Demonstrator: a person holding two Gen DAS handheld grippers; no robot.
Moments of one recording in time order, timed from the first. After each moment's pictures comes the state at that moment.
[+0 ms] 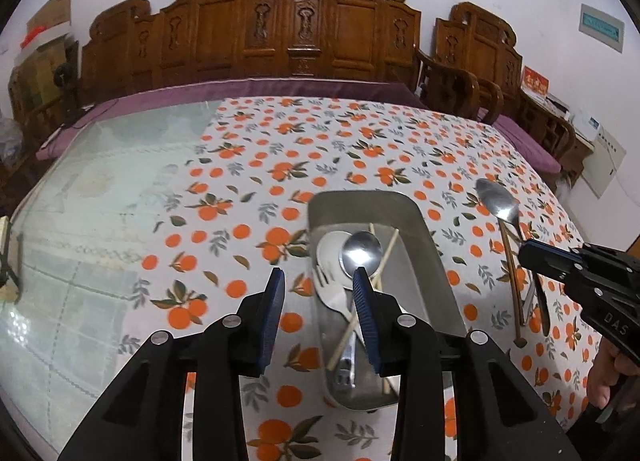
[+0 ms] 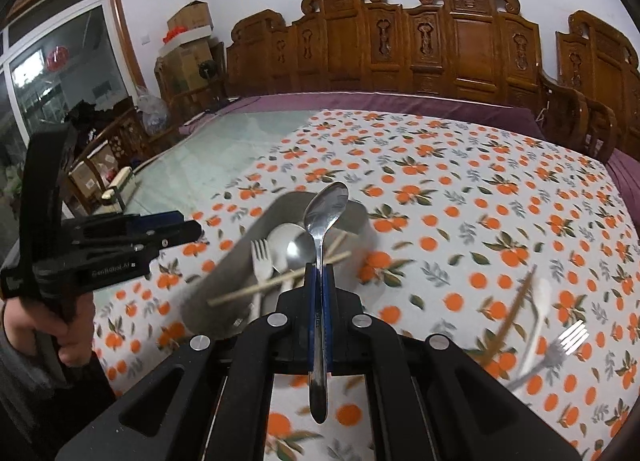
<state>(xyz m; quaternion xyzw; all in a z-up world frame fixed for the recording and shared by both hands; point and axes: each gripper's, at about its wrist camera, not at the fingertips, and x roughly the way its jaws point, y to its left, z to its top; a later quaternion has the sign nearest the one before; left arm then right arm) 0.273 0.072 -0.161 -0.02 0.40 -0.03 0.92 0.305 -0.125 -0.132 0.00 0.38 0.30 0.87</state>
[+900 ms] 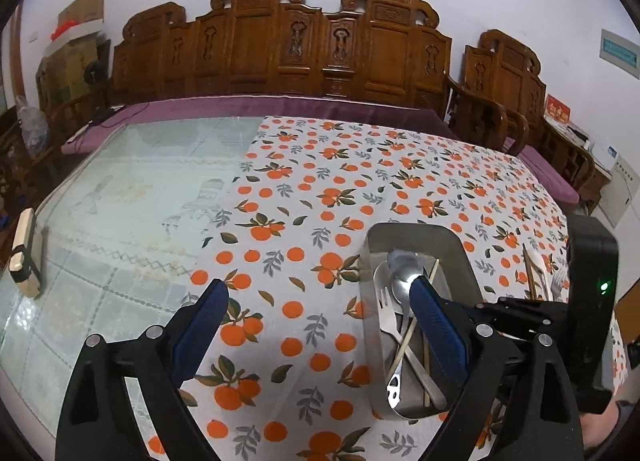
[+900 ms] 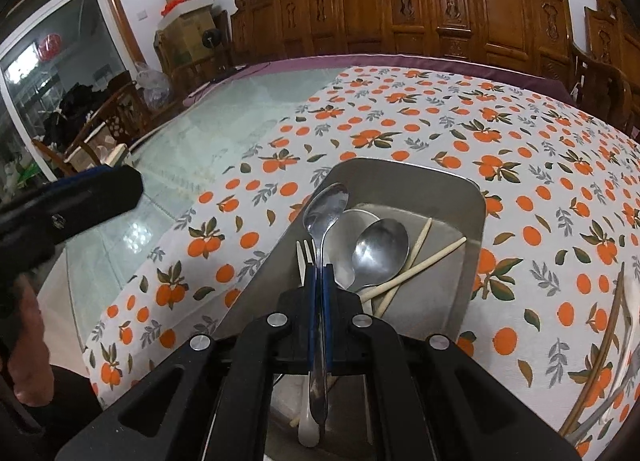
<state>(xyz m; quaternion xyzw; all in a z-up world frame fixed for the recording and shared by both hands) 0.271 0.118 -0.146 -0.05 0.37 0.02 0.93 0.336 -0.025 -0.189 -0.01 0.44 0.31 0.85</state>
